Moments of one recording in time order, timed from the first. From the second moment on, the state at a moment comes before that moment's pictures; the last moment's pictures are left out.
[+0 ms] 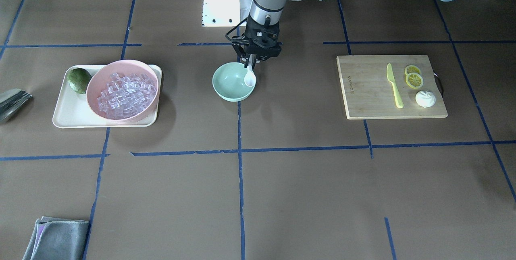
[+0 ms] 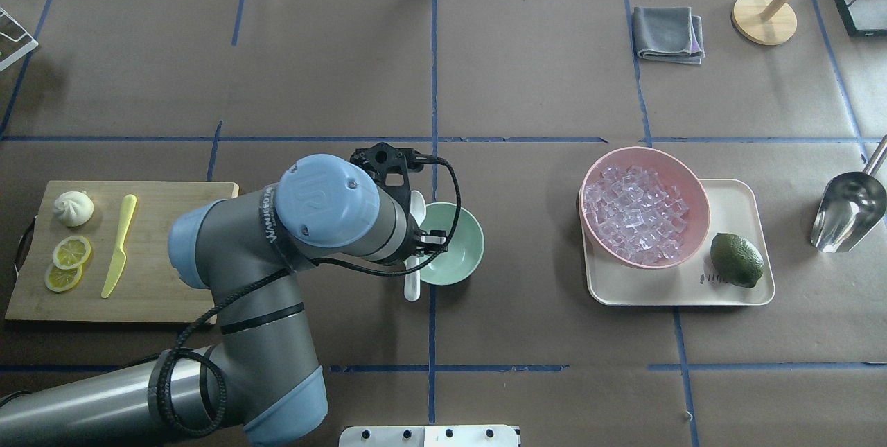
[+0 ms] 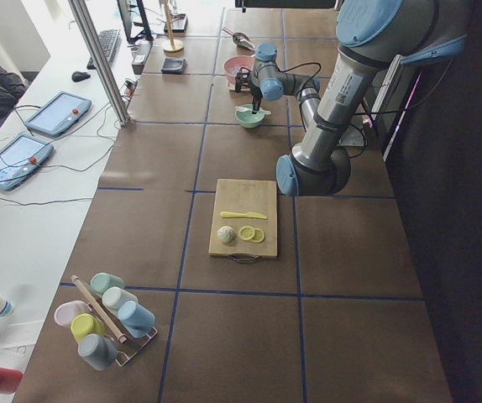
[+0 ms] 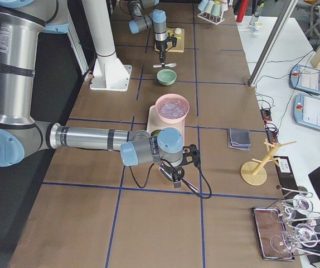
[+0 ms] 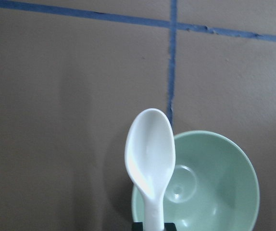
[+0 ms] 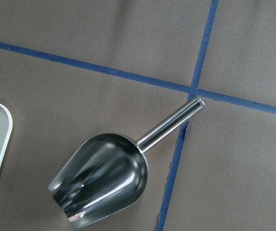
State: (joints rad) left arm -0.39 -2.26 -1.76 -1.68 -1.77 -1.23; right arm 1.49 -1.74 1.70 -1.29 2.39 -0.01
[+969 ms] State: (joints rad) left arm -0.38 -2.30 -1.67 -1.75 -1.77 -1.12; right arm 1.49 -1.74 1.69 -1.29 2.39 -0.01
